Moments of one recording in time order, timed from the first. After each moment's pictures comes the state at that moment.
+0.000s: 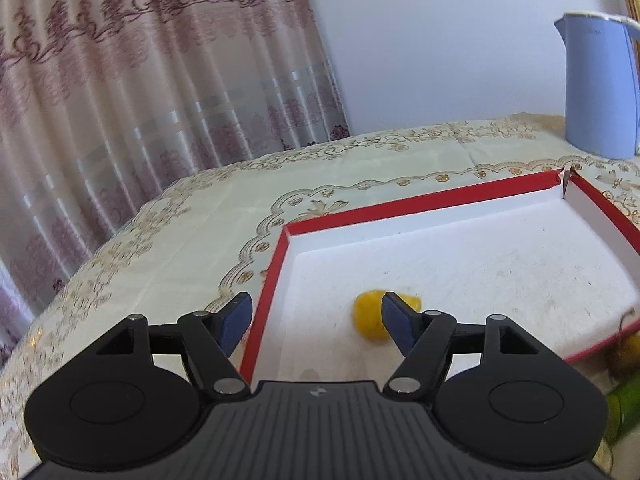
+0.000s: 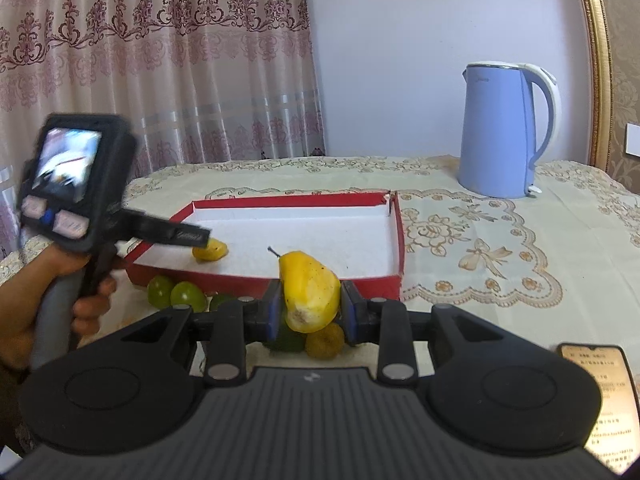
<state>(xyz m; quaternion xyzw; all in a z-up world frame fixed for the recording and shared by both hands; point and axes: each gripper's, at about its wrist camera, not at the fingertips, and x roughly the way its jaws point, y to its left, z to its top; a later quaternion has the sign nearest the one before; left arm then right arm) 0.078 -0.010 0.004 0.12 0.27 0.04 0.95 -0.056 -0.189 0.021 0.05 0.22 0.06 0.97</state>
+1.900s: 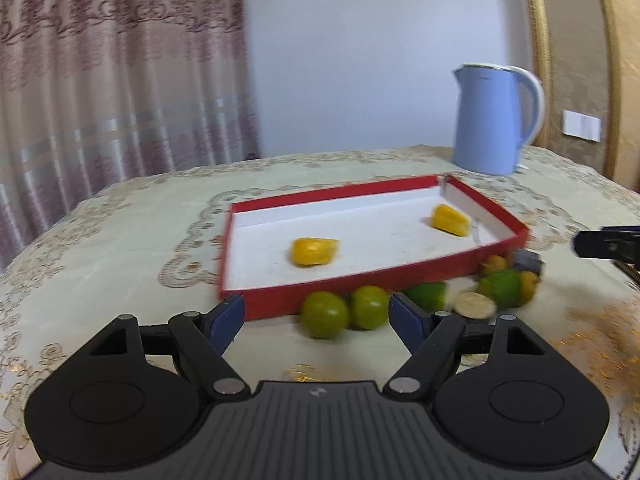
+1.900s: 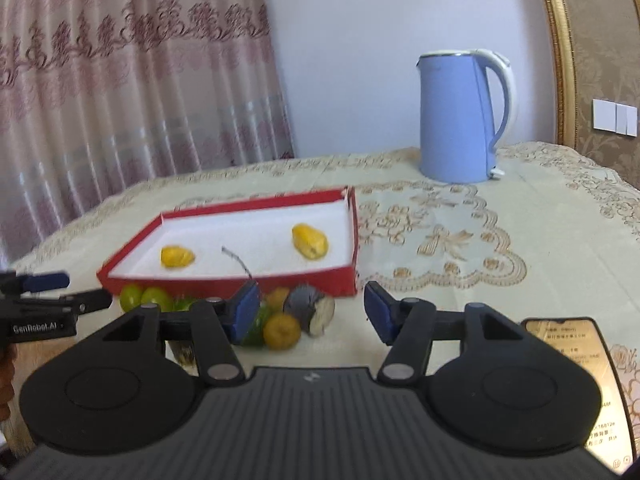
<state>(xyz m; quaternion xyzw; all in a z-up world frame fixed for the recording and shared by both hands) -0.030 0.034 -0.001 0.07 0.23 -0.13 0.96 -0.075 -0.216 0.011 0.08 0.22 0.02 0.97</state>
